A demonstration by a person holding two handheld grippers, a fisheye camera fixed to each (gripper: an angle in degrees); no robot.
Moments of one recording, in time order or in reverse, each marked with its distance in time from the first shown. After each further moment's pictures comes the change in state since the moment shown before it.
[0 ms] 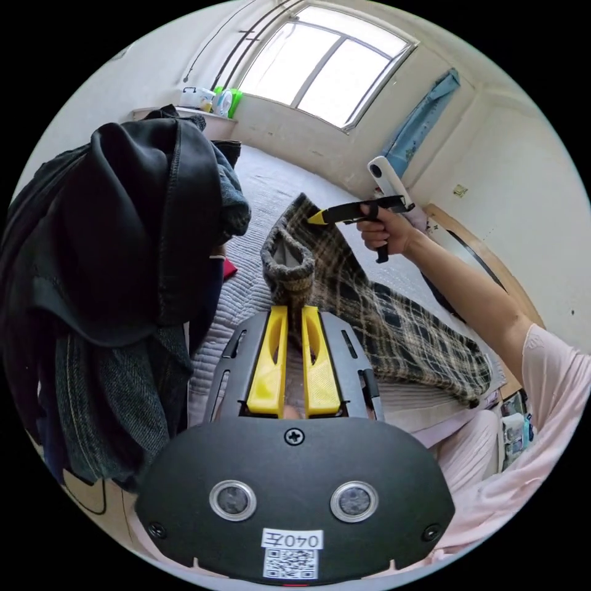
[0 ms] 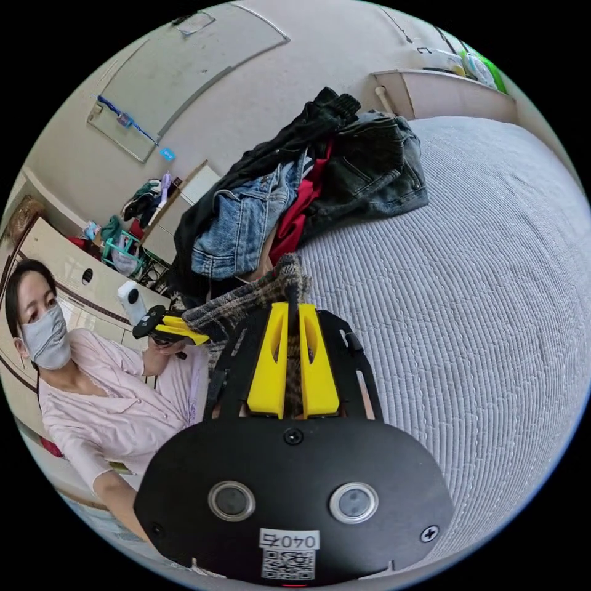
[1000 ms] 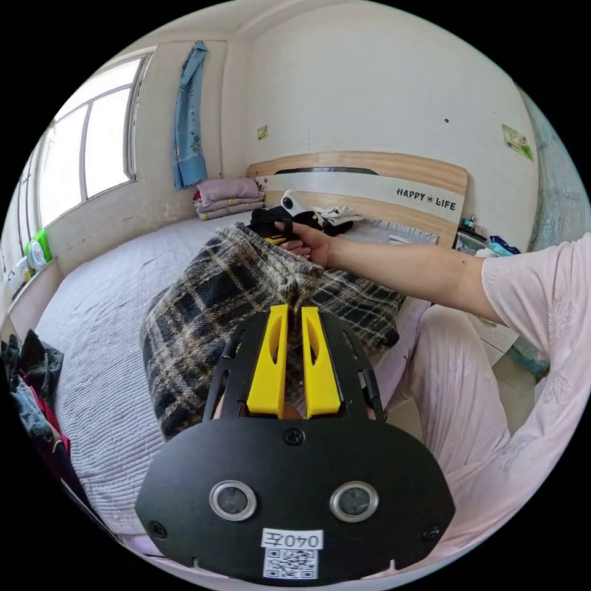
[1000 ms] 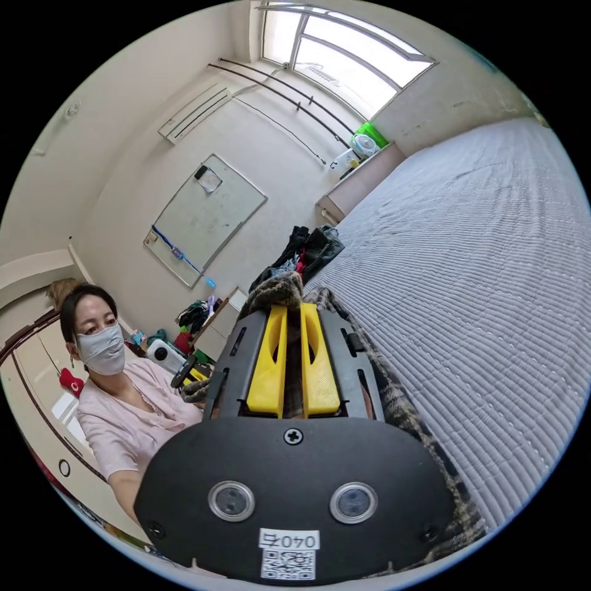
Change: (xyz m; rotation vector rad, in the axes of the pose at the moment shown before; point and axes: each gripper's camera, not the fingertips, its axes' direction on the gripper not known) left arm 0.450 0.176 0.087 -0.053 0.306 0.789; right arm -0.023 0.449 -0.221 0.694 -0.111 0.267
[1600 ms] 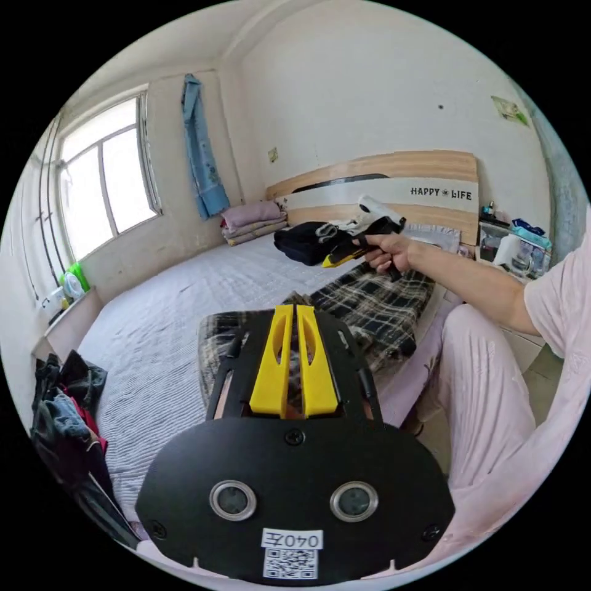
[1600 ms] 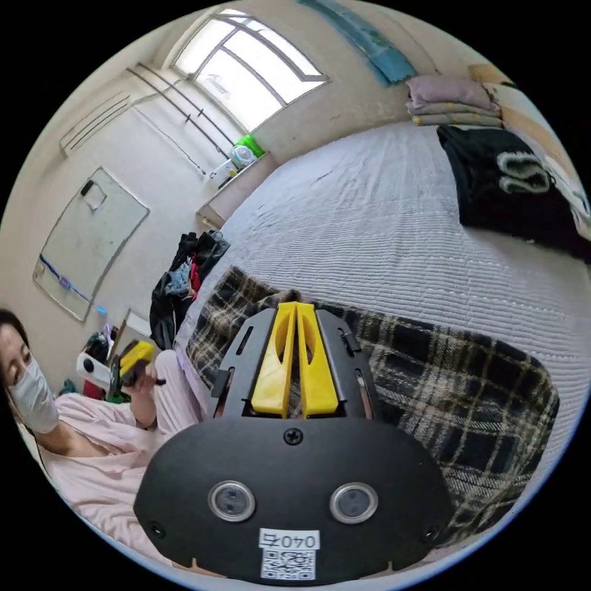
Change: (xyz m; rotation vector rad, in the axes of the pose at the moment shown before) left arm 0.055 -0.023 0.016 0.053 -0.299 0.075; right arm -0.097 0.061 -0.025 0.019 0.610 0.195
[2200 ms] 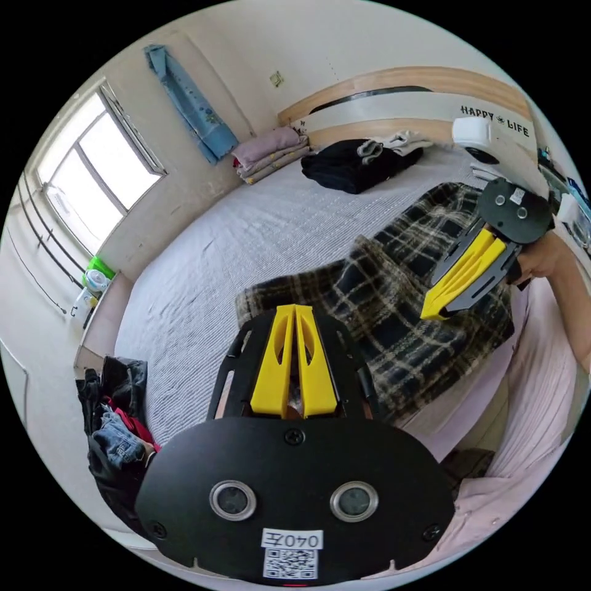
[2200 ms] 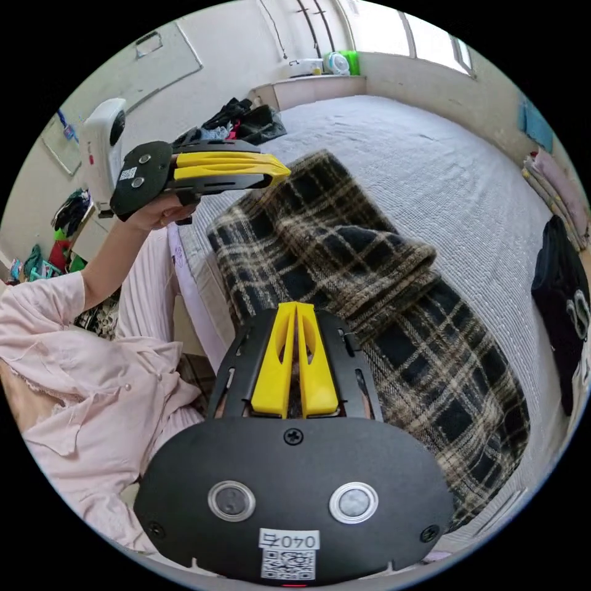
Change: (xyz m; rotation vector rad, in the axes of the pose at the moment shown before) left arm -0.011 -0.063 0.171 -0.373 -0.132 0.138; right arm -0.159 0.054 0.118 -0.351 0.139 -0.394
